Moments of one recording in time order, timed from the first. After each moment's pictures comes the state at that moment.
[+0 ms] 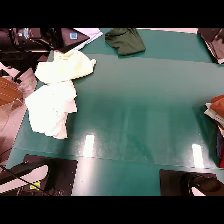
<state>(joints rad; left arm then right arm) 0.06 -1.18 1.46 0.05 -1.44 -1.09 0.39 -0.91 1.47 -0.78 0.69 1.41</state>
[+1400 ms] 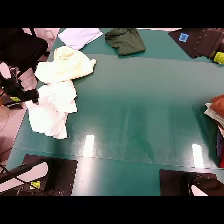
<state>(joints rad) 0.30 -1.18 1.10 1.69 -1.36 -1.85 0.28 -0.98 1.47 -0.81 0.91 1.39</state>
